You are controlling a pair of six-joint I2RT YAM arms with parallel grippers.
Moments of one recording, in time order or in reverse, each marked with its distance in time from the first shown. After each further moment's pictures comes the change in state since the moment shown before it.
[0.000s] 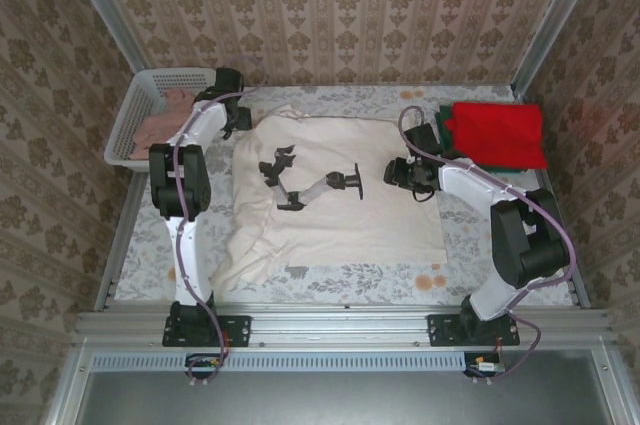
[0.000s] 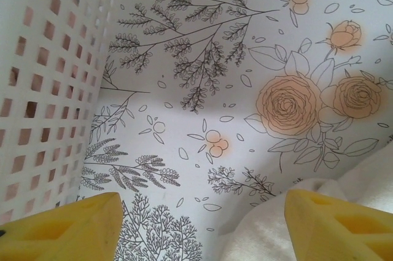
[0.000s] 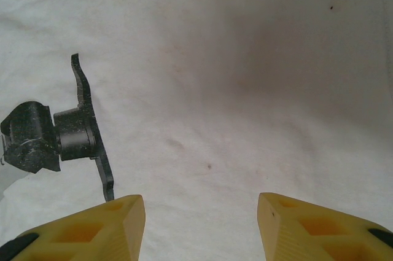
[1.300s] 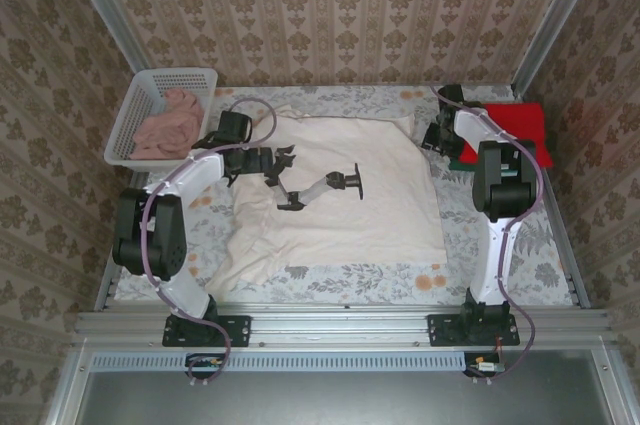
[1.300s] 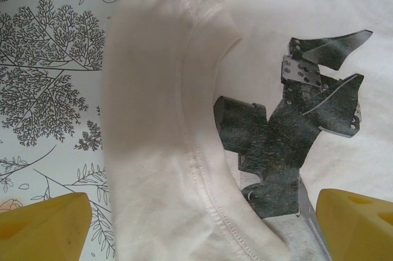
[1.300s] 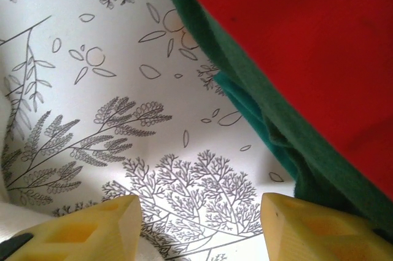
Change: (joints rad) left arm -0.123 -0.568 -0.755 0.206 0.156 -0.083; right arm -0.290 0.546 0.649 -0.307 0.101 -0.133
